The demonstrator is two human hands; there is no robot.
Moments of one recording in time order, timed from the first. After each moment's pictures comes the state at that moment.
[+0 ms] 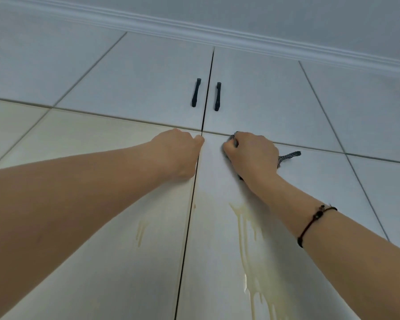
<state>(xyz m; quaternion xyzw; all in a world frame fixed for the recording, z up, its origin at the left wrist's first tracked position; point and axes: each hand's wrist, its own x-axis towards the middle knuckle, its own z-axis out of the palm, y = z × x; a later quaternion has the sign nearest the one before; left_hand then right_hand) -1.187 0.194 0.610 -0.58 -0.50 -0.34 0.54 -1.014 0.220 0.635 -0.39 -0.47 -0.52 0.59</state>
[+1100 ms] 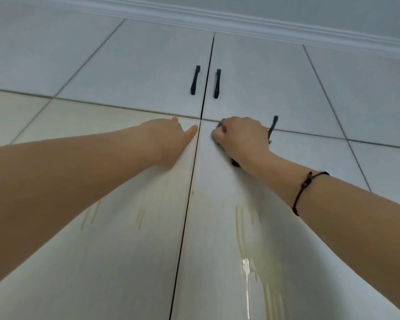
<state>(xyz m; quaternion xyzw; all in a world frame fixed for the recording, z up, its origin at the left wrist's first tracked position) -1.203 0.207 0.616 -0.56 -0.55 -0.23 0.58 -1.026 0.209 0.632 -0.40 -0.54 -0.55 0.50</state>
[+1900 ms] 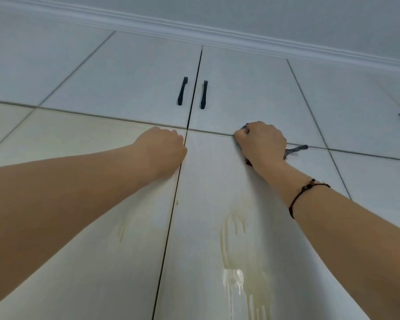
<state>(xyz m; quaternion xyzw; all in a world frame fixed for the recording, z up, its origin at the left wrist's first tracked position) -1.180 0.204 0.610 -0.49 -0.49 -0.24 0.68 -0.963 0.204 0.664 -0.42 -0.46 -0.46 0.63</state>
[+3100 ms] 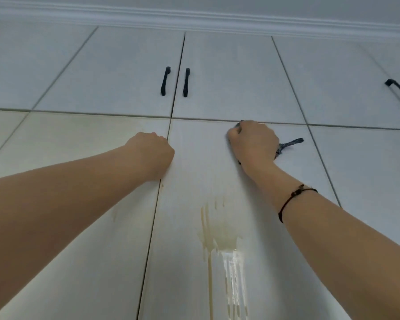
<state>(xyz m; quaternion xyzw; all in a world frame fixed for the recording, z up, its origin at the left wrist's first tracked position) -1.152 0.175 0.572 -0.53 -0.59 -0.15 0.59 -0.936 0.205 0.615 -0.42 -0.44 -0.45 0.65</state>
